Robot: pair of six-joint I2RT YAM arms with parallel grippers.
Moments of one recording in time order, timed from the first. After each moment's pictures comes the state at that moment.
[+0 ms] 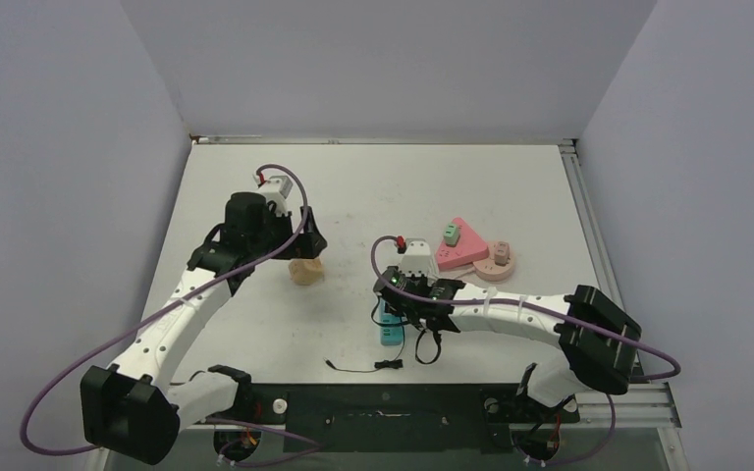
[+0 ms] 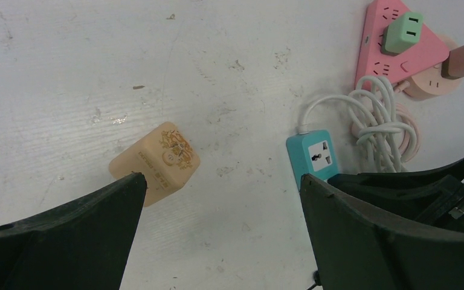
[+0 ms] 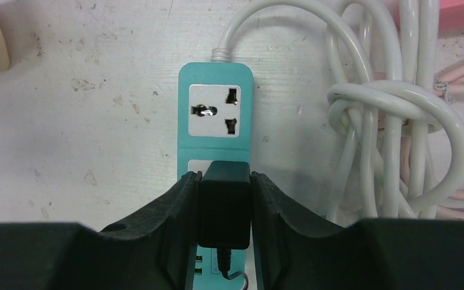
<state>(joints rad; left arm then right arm) -0.31 1.11 0.91 -0.42 0.17 -0.34 1.07 1.50 0.89 -0.40 0.53 0.90</state>
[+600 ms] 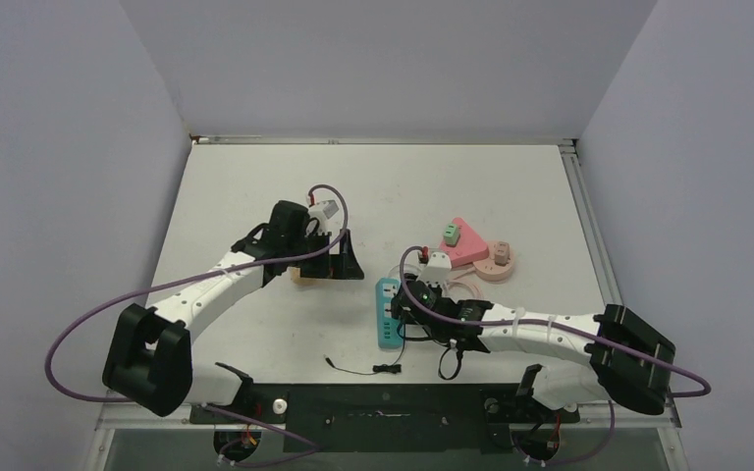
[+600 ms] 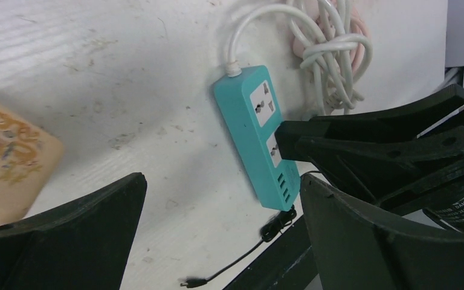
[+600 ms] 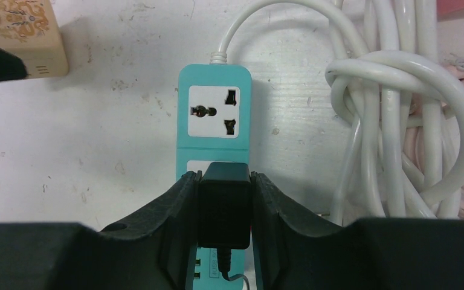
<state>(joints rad) -0.44 1.33 0.88 -0.37 0.42 -0.42 1.07 1.32 0.63 -0.12 0.49 0.93</state>
